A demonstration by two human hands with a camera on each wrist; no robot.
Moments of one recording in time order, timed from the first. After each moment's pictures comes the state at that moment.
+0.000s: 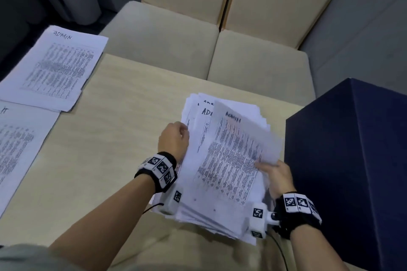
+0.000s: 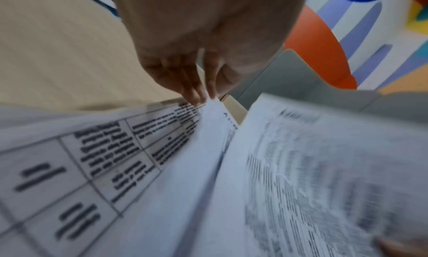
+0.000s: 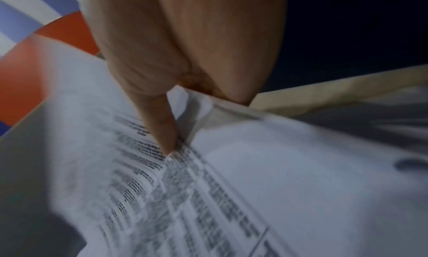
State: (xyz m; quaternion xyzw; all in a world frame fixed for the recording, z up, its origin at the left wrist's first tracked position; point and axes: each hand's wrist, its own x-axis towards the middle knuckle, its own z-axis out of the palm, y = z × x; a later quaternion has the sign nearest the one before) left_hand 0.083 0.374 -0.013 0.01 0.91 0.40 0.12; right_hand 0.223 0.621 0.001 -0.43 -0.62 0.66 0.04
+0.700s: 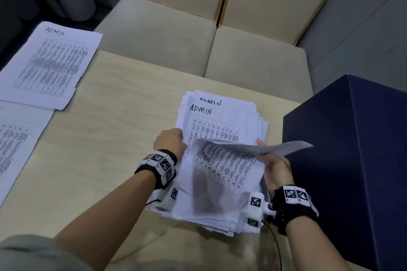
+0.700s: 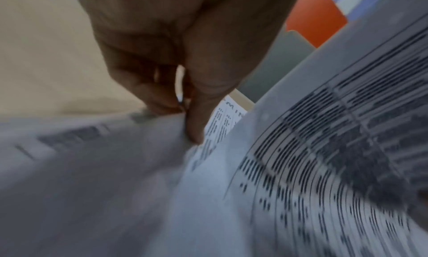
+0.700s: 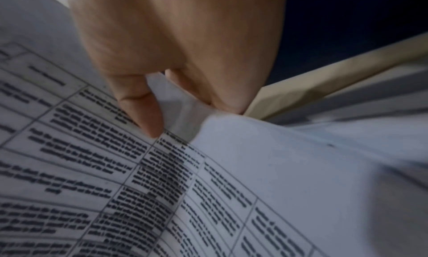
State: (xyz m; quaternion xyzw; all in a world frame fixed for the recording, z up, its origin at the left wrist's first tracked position) left_hand 0.083 0.376 -0.009 0.02 0.94 0.24 0.24; right_hand 0.214 0.631 -0.005 -0.44 -0.49 0.75 0.08
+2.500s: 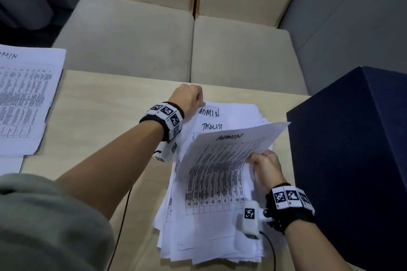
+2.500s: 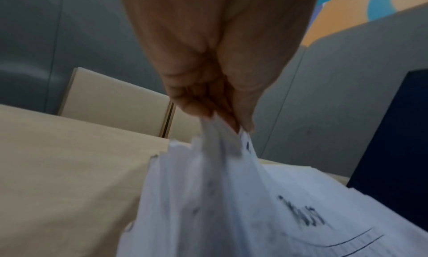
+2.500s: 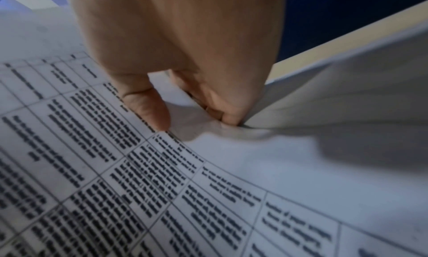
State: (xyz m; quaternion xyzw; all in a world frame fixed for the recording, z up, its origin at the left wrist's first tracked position) left_hand -0.086 0.444 0.000 0.29 0.91 0.25 0.18; right_hand 0.160 0.579 -0.009 -0.46 -0.52 0.72 0.07
